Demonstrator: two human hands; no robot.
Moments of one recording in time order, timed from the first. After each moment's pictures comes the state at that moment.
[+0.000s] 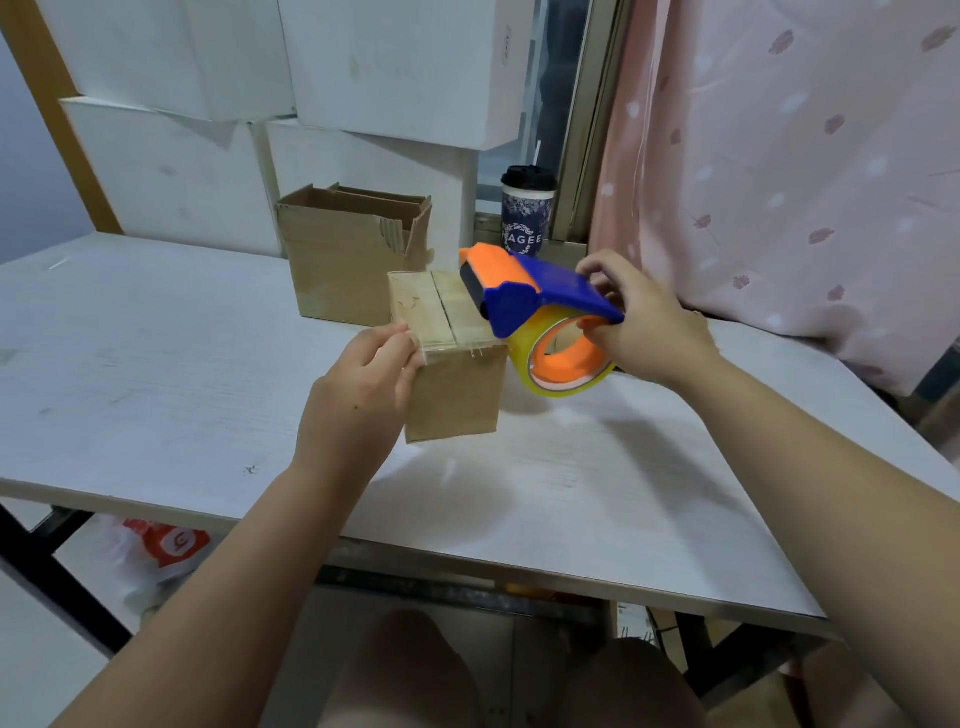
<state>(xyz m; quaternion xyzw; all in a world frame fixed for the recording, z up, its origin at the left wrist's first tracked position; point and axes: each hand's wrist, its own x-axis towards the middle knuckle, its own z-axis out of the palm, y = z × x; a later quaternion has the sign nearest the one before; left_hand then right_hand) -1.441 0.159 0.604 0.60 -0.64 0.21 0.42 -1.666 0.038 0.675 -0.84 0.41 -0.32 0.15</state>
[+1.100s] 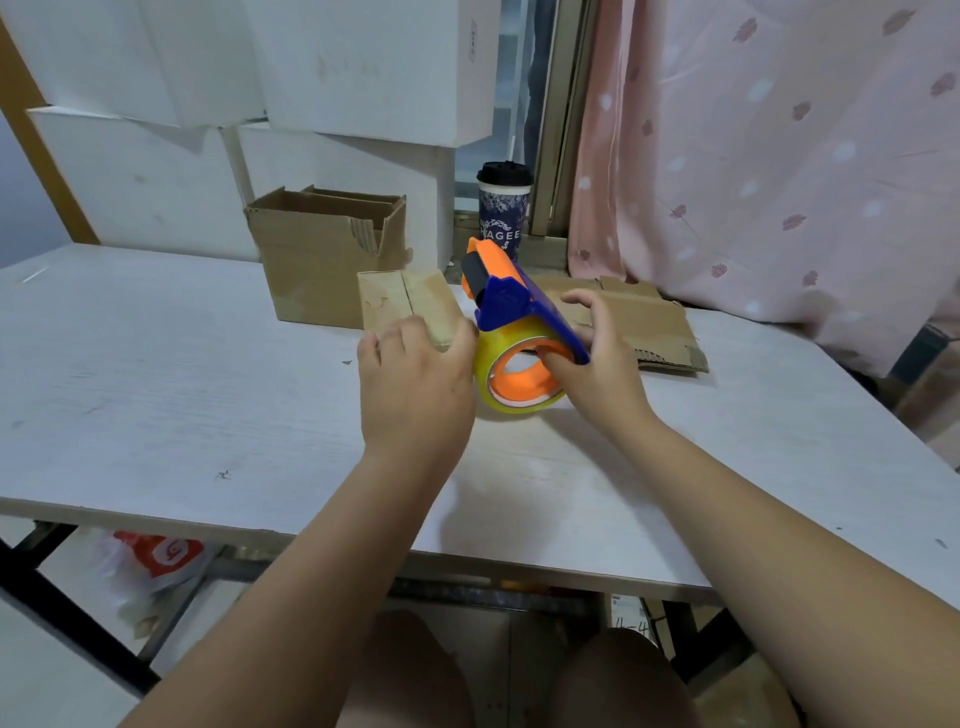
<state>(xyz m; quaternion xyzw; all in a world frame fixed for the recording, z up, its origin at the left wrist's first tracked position) -1.505 0.132 0.617 0.75 -0.59 0.24 0.18 -1.662 0.040 0.607 -0.73 0.40 -0.47 0.29</state>
